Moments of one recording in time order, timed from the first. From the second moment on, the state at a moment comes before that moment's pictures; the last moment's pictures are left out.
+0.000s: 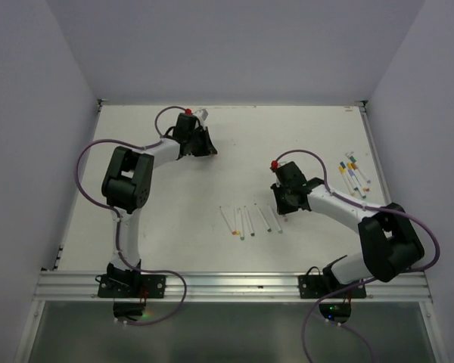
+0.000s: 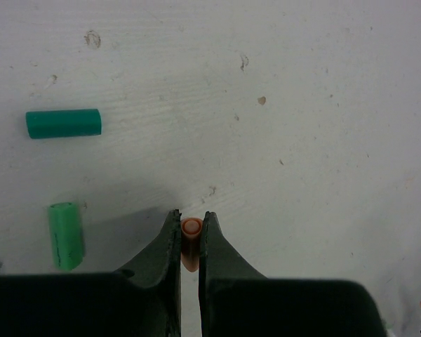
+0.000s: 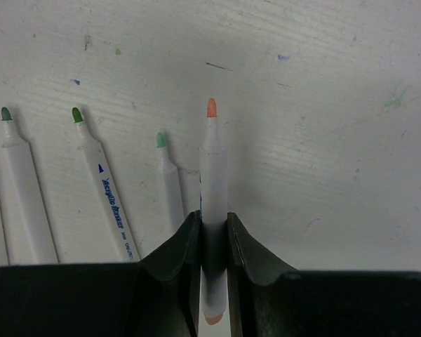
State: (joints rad) left arm -0.33 2.15 1.46 -0.05 0.30 -0.42; right arm 0.51 1.44 0.78 -0.46 0.09 0.25
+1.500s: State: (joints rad) left arm -0.27 2.18 1.50 -0.07 0.27 -0.41; right arm -0.05 1.72 1.01 -0.34 0.30 0.08
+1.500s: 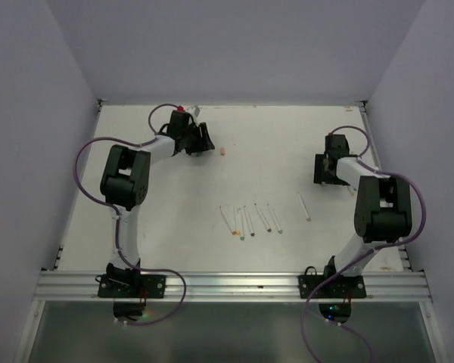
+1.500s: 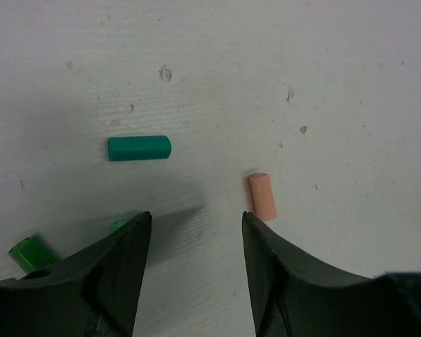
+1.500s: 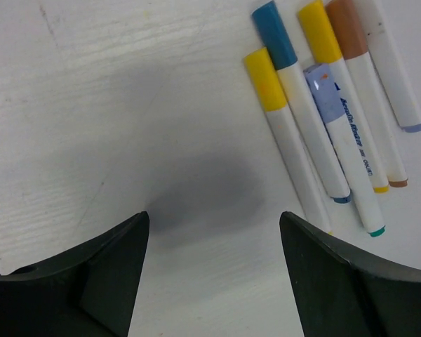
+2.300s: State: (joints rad) left arm -0.27 2.08 1.44 -0.07 0.28 -0.42; right arm 0.28 1.58 0.92 -0.53 0.48 0.06
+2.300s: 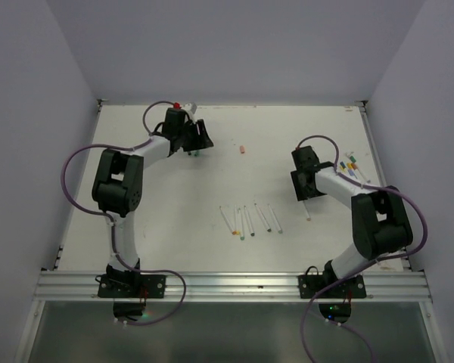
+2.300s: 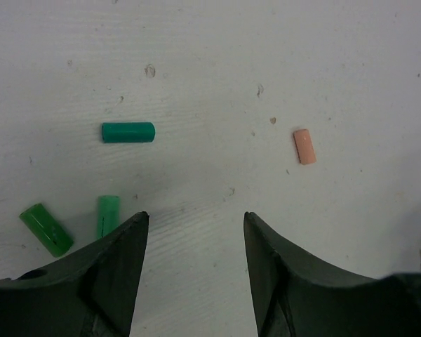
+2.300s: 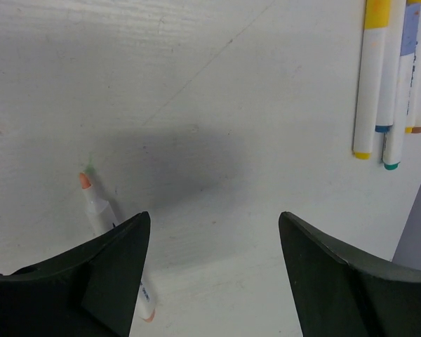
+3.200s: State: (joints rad) left arm -0.29 2.05 1.39 0.03 0.38 -0.45; right arm 0.32 1.60 0.98 -0.53 0.37 0.11
